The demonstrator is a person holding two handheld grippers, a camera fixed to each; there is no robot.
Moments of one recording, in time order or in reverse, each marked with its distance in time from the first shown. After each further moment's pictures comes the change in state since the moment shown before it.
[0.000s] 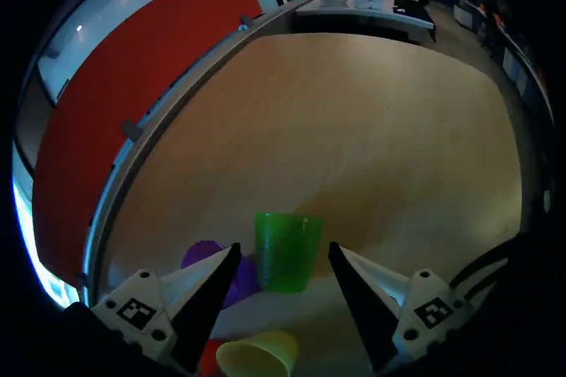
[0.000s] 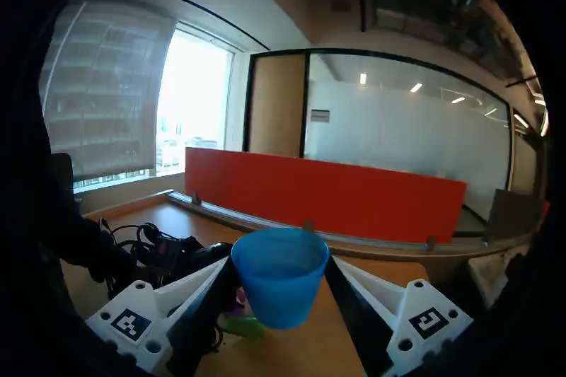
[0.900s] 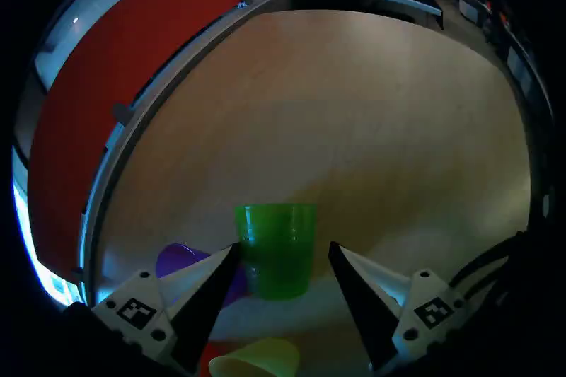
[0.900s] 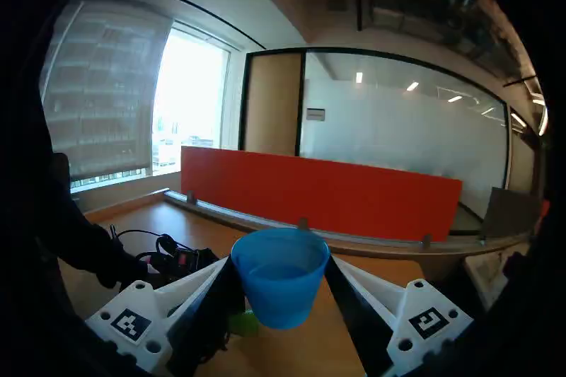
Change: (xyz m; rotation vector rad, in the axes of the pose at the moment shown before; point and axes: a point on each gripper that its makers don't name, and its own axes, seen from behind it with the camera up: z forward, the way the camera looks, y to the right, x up) left arm -0.011 0.005 0.032 -0.003 -0.090 -0.007; right arm -0.001 0.010 -0.005 -0.019 -0.007 0.004
